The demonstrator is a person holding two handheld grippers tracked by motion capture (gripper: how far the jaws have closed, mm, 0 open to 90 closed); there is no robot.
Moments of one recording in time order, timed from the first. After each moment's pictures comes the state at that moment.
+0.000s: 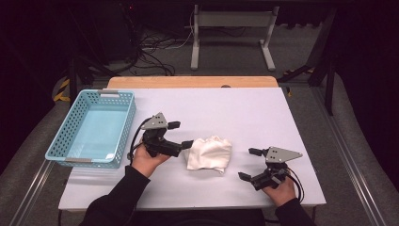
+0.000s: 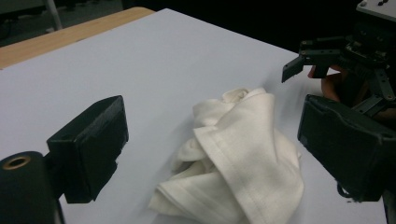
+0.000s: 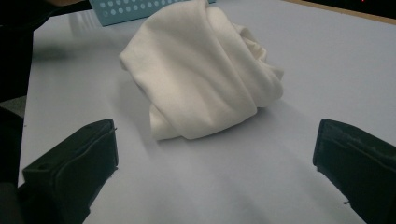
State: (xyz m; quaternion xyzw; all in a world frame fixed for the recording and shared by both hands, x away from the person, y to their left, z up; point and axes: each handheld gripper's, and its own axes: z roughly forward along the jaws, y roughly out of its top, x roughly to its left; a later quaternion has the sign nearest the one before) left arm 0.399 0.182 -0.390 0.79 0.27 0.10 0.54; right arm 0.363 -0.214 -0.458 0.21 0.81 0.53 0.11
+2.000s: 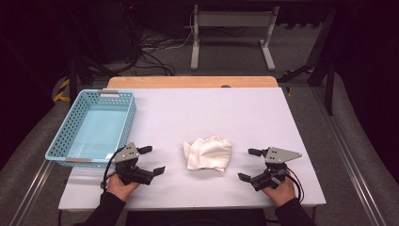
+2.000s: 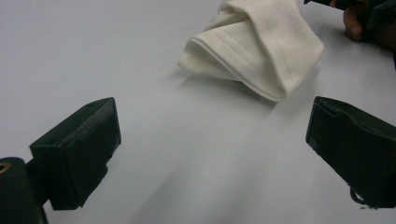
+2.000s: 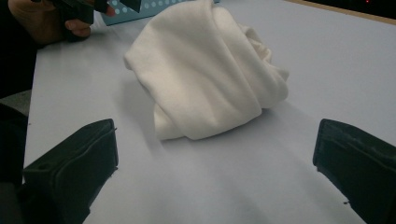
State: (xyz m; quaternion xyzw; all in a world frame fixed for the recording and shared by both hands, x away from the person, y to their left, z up) left arm 0.346 0.254 -0.466 0.79 0.30 0.12 0.53; right arm 0.362 -0.213 -0.458 0.20 0.81 0.53 0.11
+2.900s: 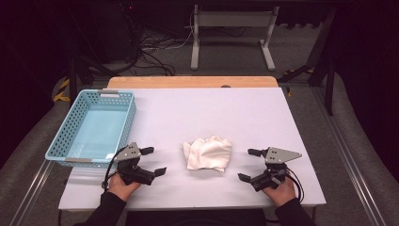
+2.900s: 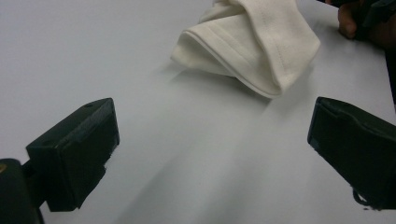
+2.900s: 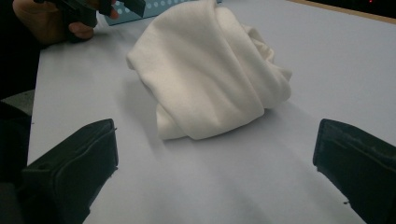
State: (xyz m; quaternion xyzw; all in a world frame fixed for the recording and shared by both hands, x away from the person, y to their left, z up) left arm 0.349 0.251 -0.467 0.79 0.30 0.10 0.52; right arm 0.362 -0.213 -0.458 0.20 0.81 0.54 0.11
